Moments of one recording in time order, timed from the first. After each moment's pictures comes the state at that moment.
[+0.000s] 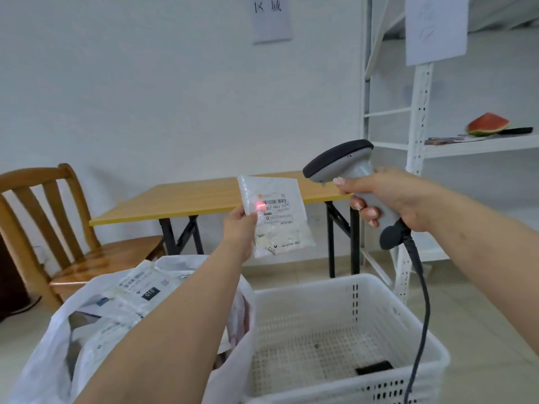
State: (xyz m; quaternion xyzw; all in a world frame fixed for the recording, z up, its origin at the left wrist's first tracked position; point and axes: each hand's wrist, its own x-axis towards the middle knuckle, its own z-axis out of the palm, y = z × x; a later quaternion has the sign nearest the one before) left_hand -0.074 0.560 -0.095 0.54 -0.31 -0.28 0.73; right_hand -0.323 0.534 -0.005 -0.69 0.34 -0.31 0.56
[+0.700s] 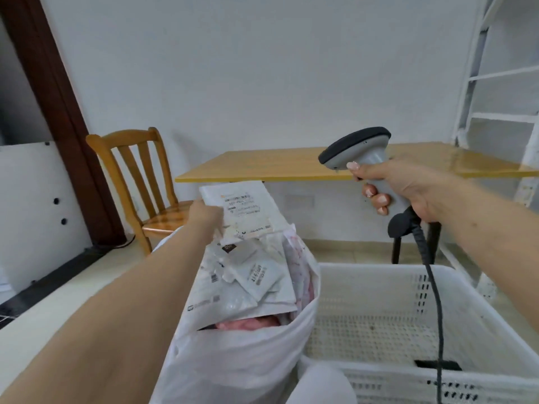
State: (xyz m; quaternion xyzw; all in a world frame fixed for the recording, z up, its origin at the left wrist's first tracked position) left_hand 0.086 0.695 -0.111 0.79 -0.13 -0.09 0.60; right_hand -0.218 0.561 -0.026 -0.71 0.30 -0.25 0.59
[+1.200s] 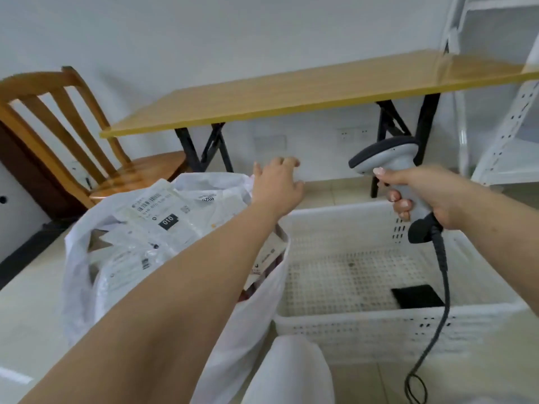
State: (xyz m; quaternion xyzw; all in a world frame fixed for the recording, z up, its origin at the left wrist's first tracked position) left_hand -0.005 0.534 -0.184 0.82 -0.54 0.09 0.17; right_hand -0.233 0.450 -0.156 -0.60 0.42 -0.22 0.65
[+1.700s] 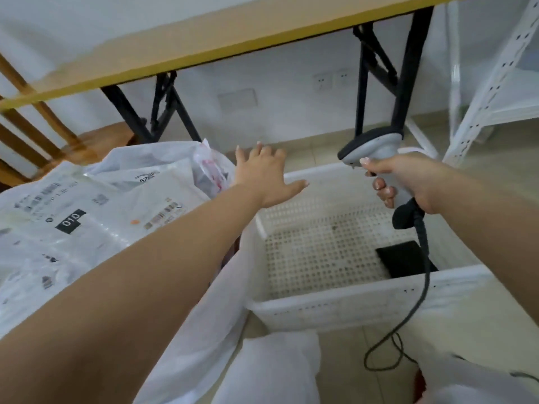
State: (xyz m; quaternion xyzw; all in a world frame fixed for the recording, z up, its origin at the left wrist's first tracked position) left_hand -0.012 0.463 -0.261 0.81 -0.58 0.07 -0.06; right_hand -0.228 0.364 -0.258 -0.50 0.49 -0.15 0.69
